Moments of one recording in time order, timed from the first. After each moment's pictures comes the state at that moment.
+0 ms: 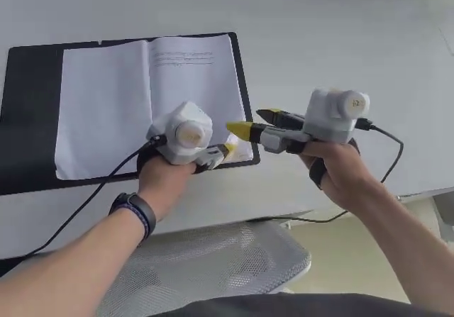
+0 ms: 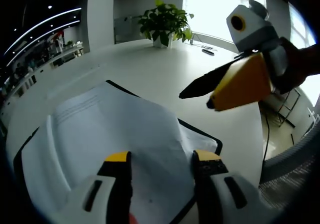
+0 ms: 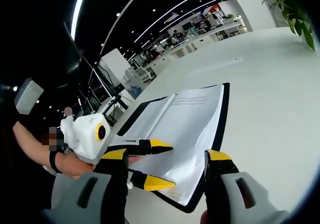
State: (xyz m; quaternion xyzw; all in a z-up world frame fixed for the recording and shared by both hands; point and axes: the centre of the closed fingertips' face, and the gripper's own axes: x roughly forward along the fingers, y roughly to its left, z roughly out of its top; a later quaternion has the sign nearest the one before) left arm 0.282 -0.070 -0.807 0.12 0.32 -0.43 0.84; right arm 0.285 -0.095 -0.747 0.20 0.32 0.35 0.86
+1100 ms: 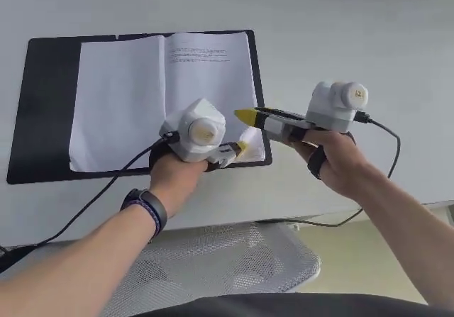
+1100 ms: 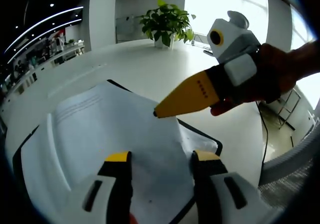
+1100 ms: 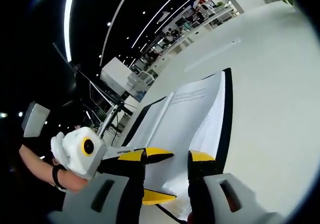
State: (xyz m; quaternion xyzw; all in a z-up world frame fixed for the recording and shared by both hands) left arm 0.283 -0.070 -0.806 0.11 0.32 -0.42 0.84; right arm 0.299 -0.076 -0.758 0.29 0.34 0.35 0.83
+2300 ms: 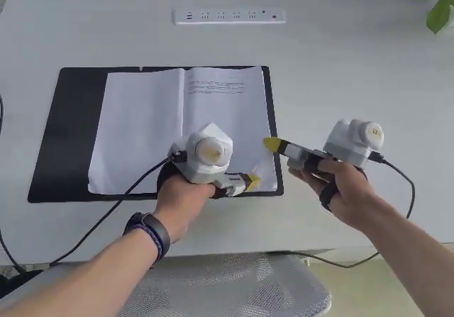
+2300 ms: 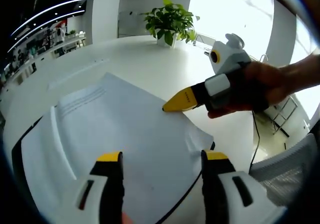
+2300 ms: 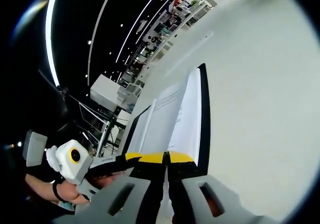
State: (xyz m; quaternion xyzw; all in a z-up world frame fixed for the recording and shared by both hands) left arm 0.277 -0.054 -0.789 0.08 0.35 -0.42 0.83; right arm 0.304 -0.095 -0.768 0.36 0.35 0.28 0.82
